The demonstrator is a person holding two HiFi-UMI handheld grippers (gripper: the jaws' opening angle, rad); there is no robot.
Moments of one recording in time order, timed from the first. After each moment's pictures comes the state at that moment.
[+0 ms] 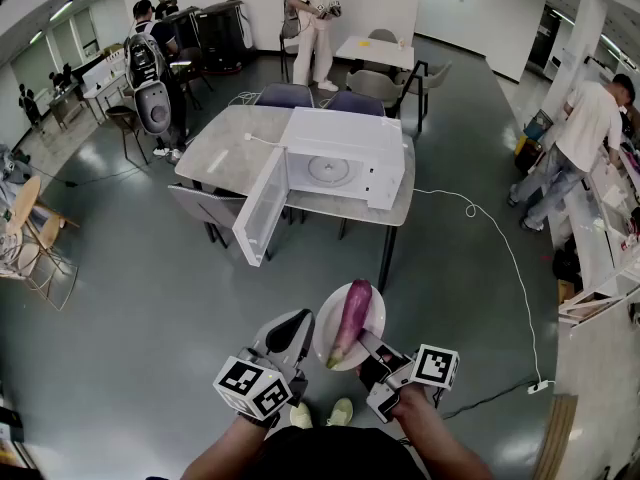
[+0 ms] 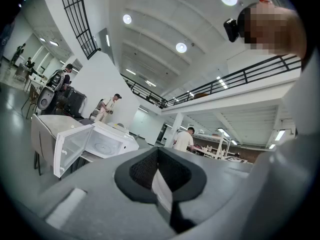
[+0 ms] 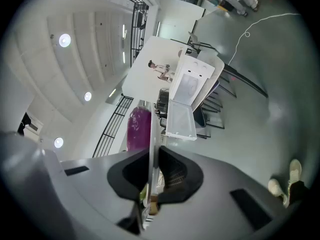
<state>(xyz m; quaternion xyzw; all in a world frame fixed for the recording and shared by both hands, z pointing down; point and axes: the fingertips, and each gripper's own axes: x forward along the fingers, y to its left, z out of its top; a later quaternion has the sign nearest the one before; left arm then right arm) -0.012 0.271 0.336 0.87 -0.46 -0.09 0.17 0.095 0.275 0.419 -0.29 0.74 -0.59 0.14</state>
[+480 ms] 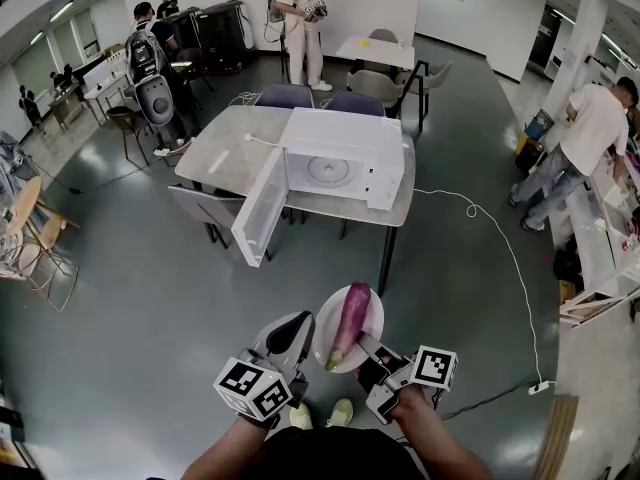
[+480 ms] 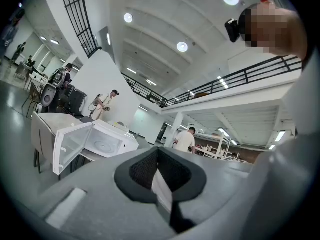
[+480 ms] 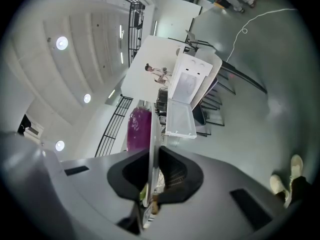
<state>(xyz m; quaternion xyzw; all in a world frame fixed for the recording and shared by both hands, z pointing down) -0.007 0.270 0.341 0.86 -0.46 -0.09 0.18 0.096 0.276 0.423 -0.29 0.73 -0.60 0.14</state>
